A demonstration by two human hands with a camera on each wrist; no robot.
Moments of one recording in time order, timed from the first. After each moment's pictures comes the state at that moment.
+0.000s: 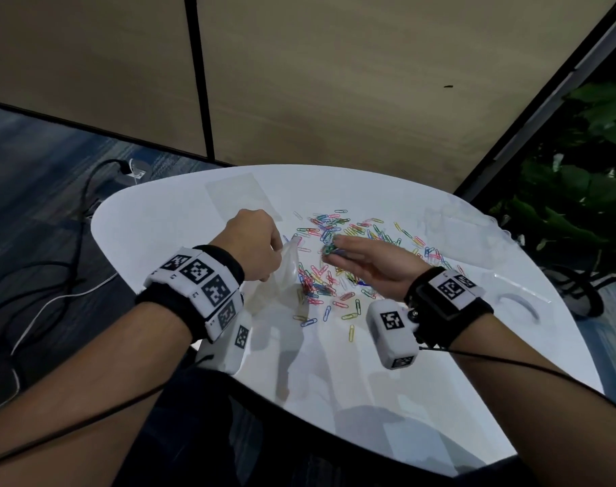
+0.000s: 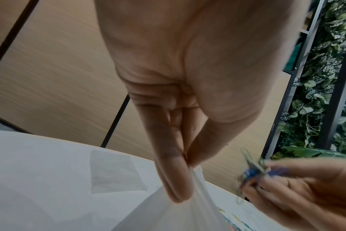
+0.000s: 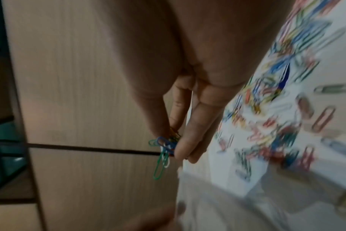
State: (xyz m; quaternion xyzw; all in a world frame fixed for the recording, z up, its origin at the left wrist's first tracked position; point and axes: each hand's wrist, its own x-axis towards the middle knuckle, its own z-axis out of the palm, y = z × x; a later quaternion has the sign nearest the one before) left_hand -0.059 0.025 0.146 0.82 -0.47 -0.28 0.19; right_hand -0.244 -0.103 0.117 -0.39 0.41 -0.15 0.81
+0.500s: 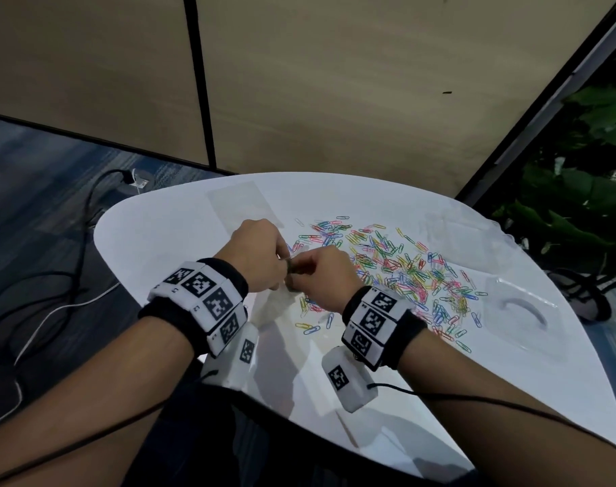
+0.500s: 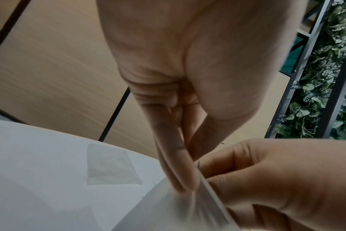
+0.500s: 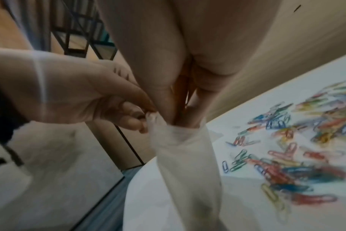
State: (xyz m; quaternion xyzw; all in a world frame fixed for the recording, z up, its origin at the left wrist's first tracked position) left_hand -0.063 0.026 0.145 0.80 -0.48 -0.28 0.22; right_hand -0.190 -0.049 0.101 -0.80 0.41 -0.10 0.43
